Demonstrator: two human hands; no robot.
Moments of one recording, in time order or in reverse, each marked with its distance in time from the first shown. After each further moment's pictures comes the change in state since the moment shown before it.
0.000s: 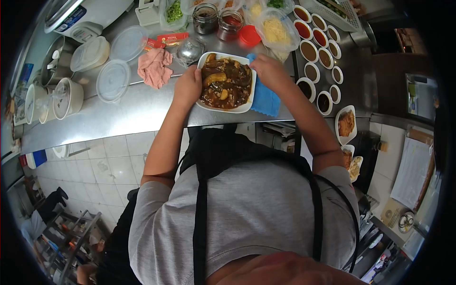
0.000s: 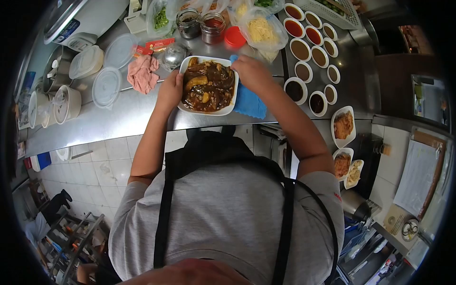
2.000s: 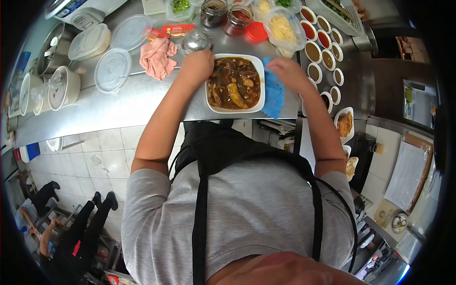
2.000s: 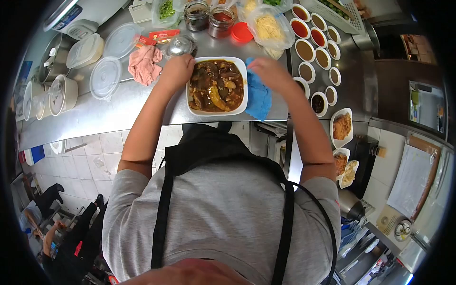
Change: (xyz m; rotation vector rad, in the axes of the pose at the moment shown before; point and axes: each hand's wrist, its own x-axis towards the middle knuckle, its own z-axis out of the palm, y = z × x) left_hand 0.033 0.014 -0.008 0.259 -0.116 0.201; right_hand -0.012 0.009 -0.024 0.178 -0.130 0.086
